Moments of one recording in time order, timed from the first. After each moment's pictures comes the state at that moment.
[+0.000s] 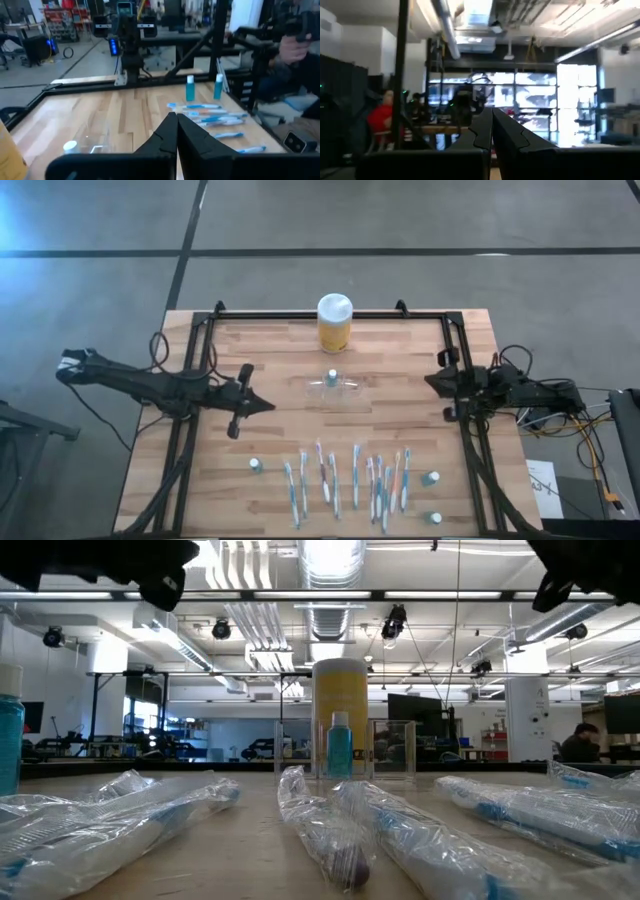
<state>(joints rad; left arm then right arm) -0.19 0.69 0.38 0.29 -0.05 0.00 0.02 0.02 0.07 0.37 0.02 0.01</state>
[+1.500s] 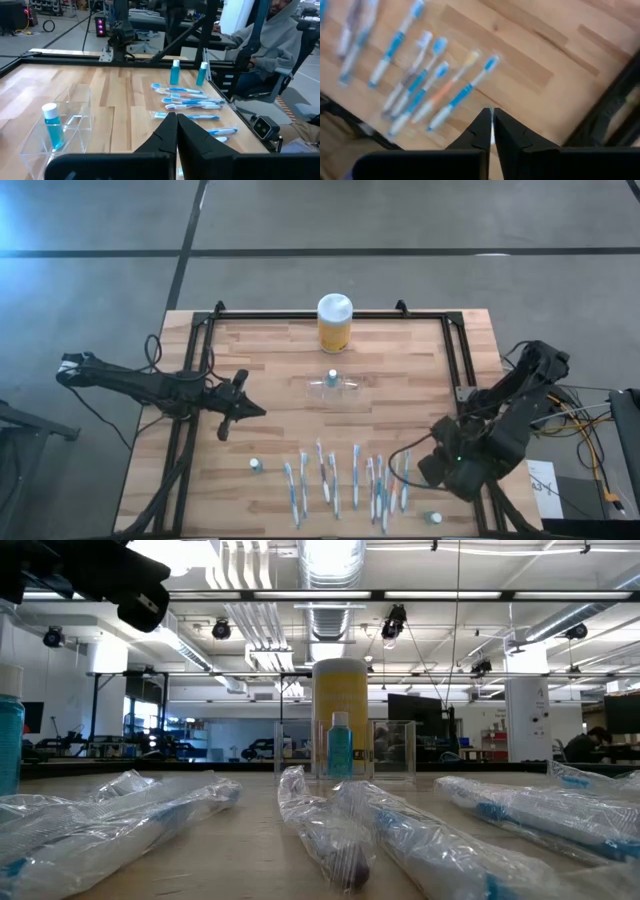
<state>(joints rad) -0.19 0.55 0.33 0.12 0.02 -0.13 0.90 1.42 1.34 -1.42 0.23 1.91</state>
